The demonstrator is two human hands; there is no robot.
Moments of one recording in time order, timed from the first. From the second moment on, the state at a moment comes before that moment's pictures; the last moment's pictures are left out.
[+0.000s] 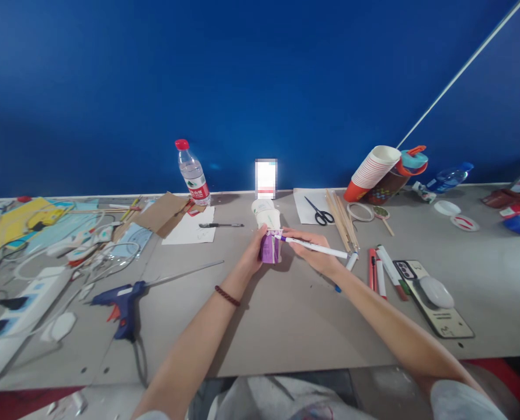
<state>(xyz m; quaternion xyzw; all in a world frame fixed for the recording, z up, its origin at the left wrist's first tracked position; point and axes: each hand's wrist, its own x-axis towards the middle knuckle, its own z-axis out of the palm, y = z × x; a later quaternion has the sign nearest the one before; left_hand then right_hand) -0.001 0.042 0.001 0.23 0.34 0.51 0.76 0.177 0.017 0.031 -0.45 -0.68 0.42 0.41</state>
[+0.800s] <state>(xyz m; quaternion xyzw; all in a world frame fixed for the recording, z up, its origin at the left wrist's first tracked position) -0.003 0.043 0.001 0.22 0.35 0.50 0.76 0.181 0.017 0.030 -0.40 -0.72 0.43 0.38</state>
